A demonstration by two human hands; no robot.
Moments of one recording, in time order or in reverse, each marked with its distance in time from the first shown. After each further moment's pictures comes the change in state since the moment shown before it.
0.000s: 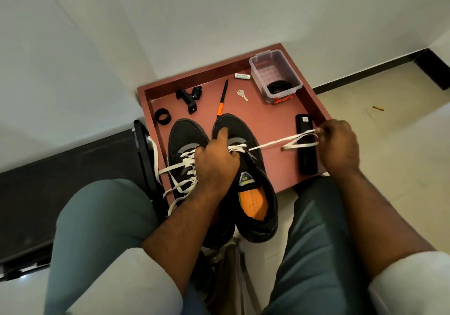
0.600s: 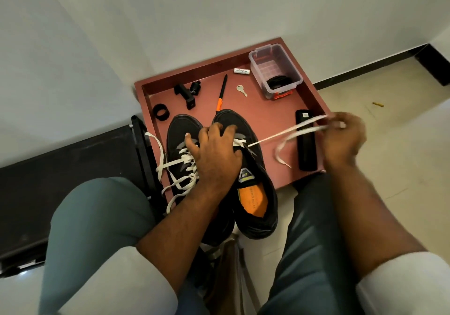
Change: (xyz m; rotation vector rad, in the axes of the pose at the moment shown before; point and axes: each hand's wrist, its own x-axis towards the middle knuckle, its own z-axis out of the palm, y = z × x) left_hand -0.004 0.006 -0.001 0.256 0.059 0.068; right_hand -0.003 -0.024 0.000 0.504 0.298 0.350
